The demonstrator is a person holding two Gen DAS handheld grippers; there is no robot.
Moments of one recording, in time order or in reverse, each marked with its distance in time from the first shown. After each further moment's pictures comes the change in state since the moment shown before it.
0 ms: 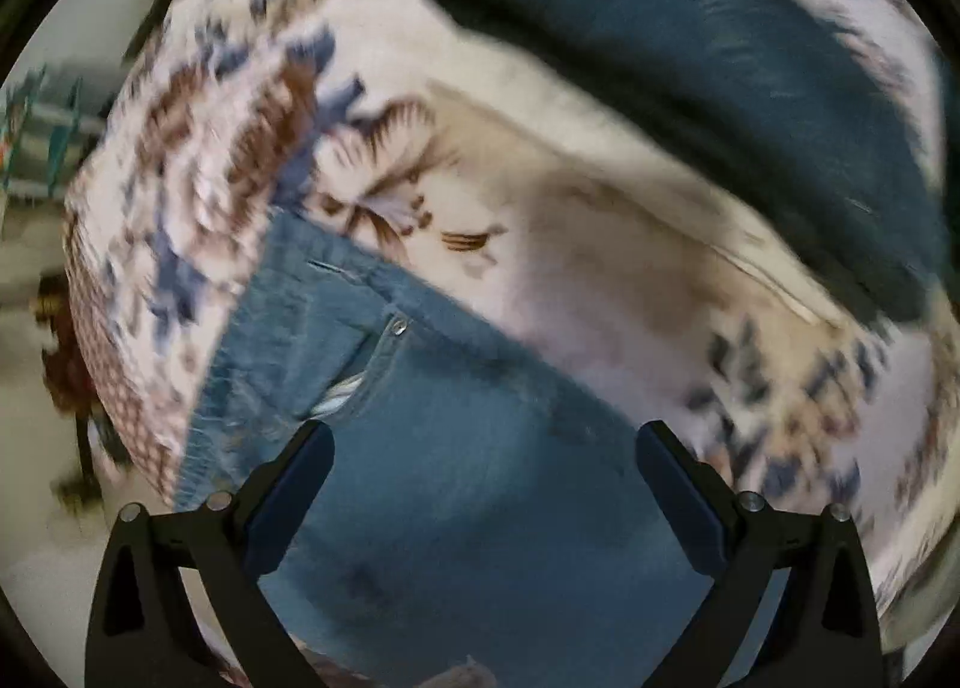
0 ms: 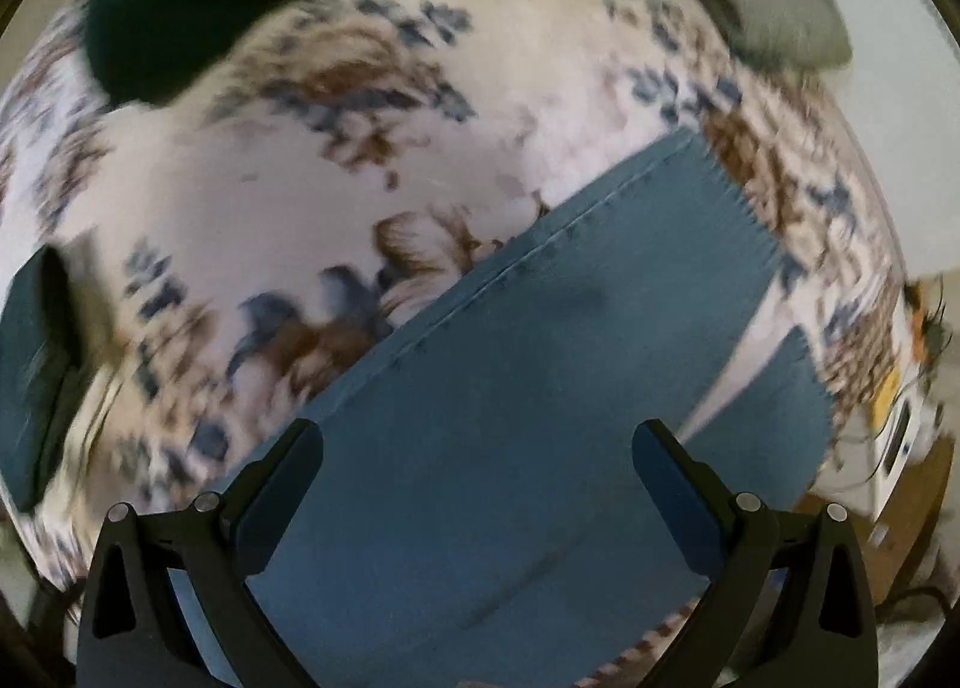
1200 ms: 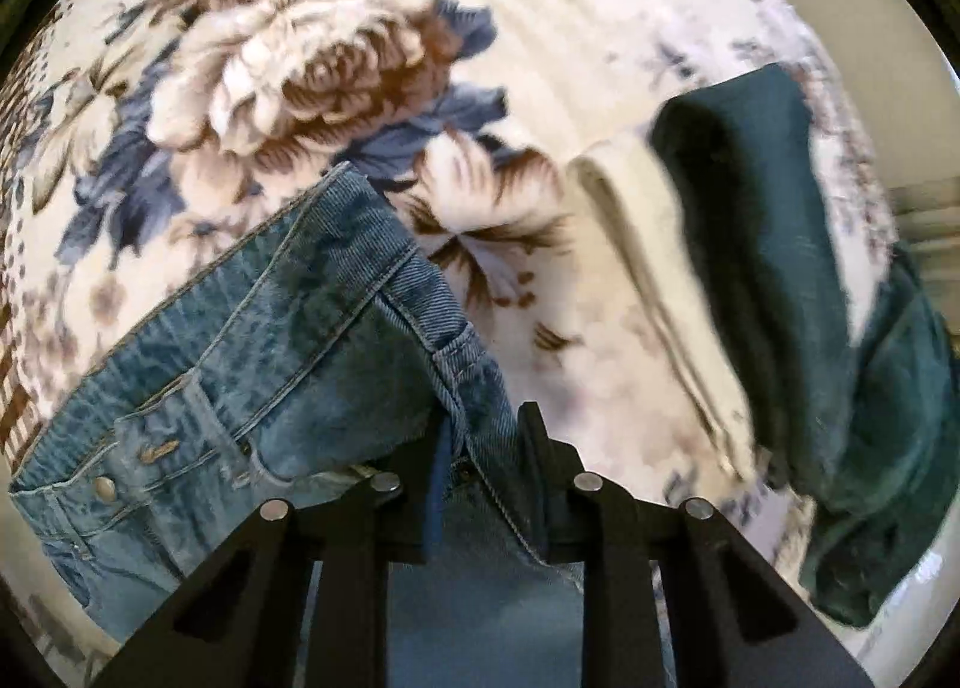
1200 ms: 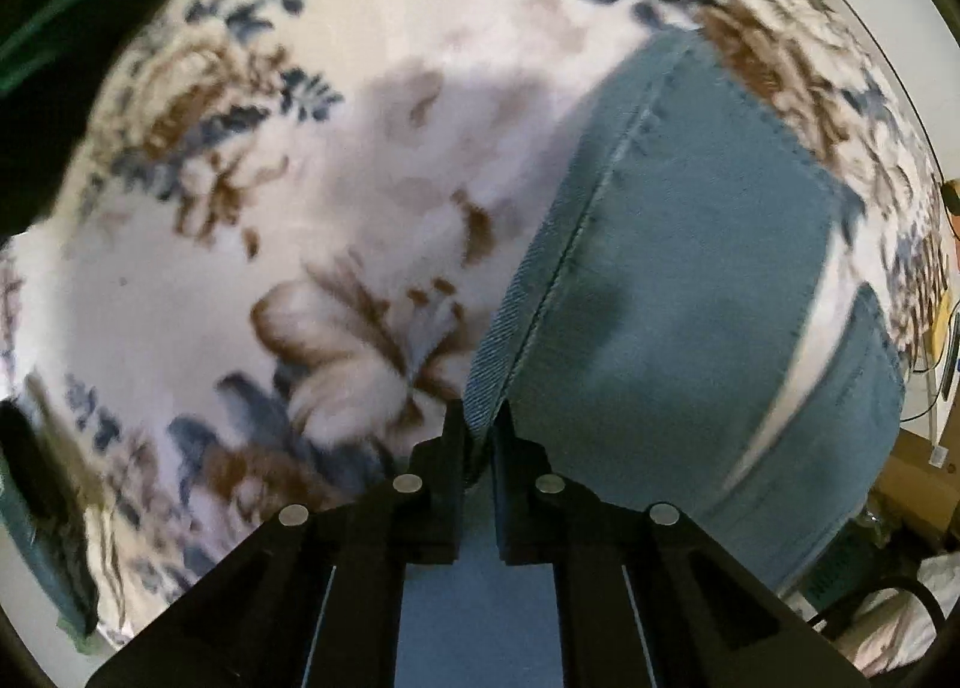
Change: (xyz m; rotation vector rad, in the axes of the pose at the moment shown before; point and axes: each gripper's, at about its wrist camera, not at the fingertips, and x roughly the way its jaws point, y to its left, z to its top) left arm -0.023 0.147 0.020 -0.329 -0.137 -0.490; right arm 0.066 -0.070 -0.007 0.154 0.064 0.116
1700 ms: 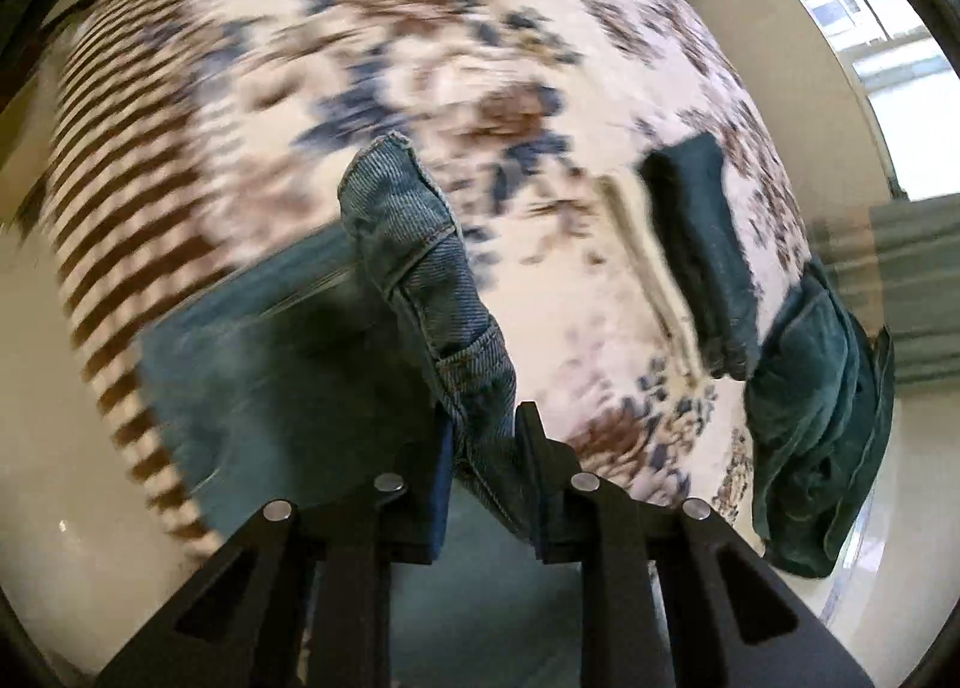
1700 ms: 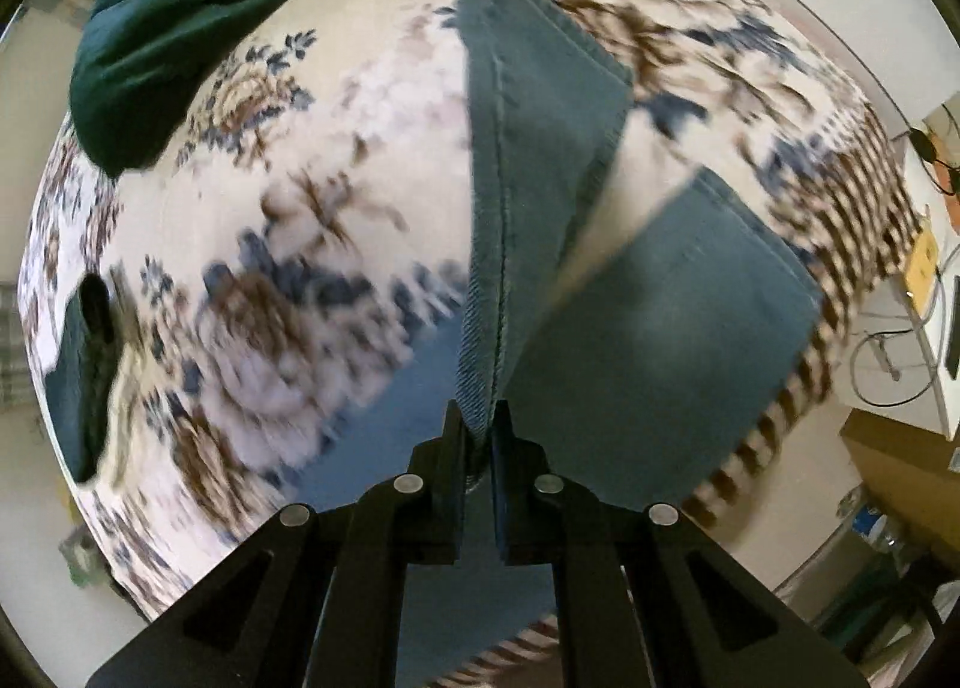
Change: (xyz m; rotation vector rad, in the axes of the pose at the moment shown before) left arm -0.116 0.148 -0.168 -0.072 -0.106 -0.149; right arm -0.096 -0.169 -0.113 -0.075 -0.074 0.137
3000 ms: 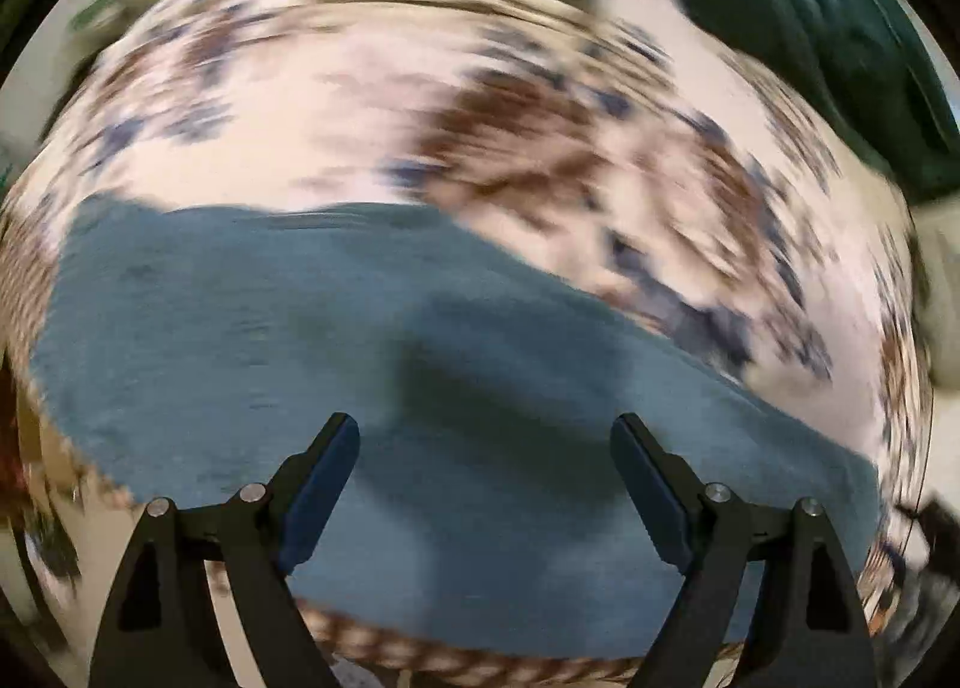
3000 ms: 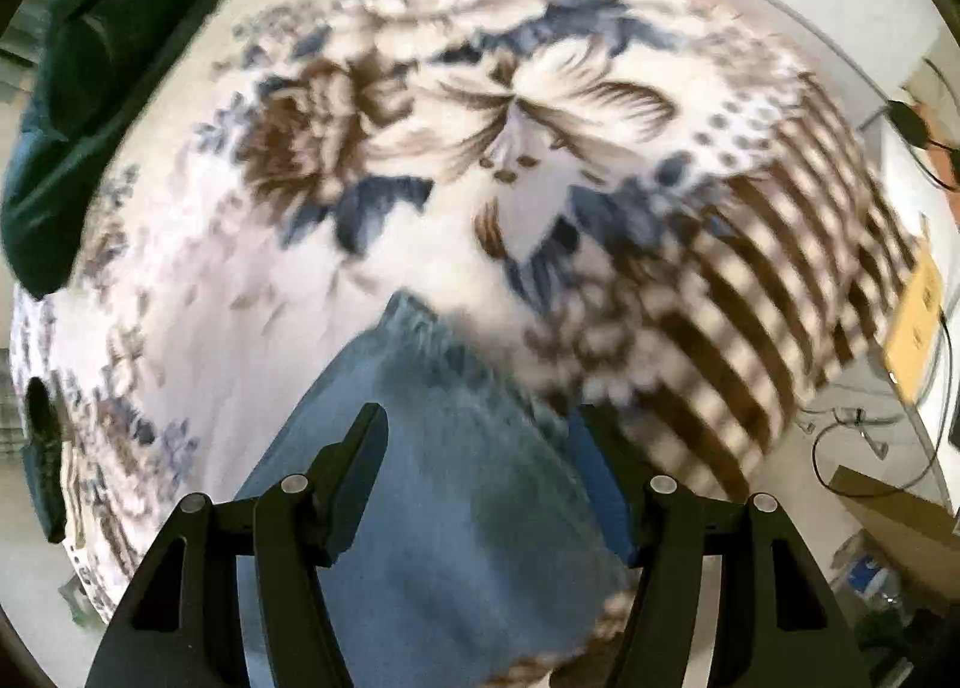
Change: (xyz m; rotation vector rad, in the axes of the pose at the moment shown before) left arm 0.133 -0.118 -0.245 0.830 0.135 0.233; right arm 0.068 -0.227 0.141 0.102 -0.055 0.014
